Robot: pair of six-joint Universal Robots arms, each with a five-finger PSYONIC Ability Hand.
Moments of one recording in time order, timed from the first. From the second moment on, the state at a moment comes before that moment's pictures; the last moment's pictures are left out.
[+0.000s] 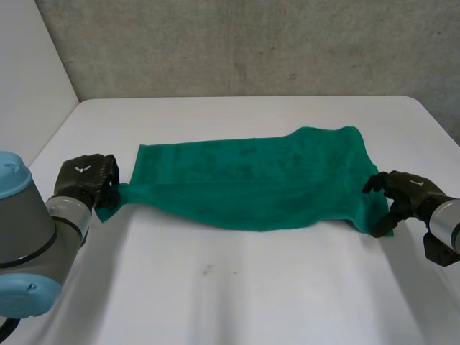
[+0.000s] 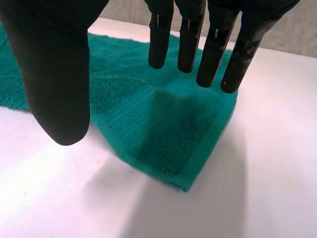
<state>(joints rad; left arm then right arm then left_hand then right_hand) 4.44 -1.86 -1.80 3.44 -1.65 3.27 1.55 -1.23 1.74 -0.01 1.21 3.01 1.14 1.20 1.19 1.20 0.95 0.40 0.46 0.45 0.44 0.27</state>
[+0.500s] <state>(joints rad) 4.50 -1.88 -1.77 3.45 -1.65 3.27 1.55 -1.06 1.65 -0.04 1.22 2.71 1.14 1.20 1.19 1.20 0.95 0.44 0.52 0.52 0.52 0.33</state>
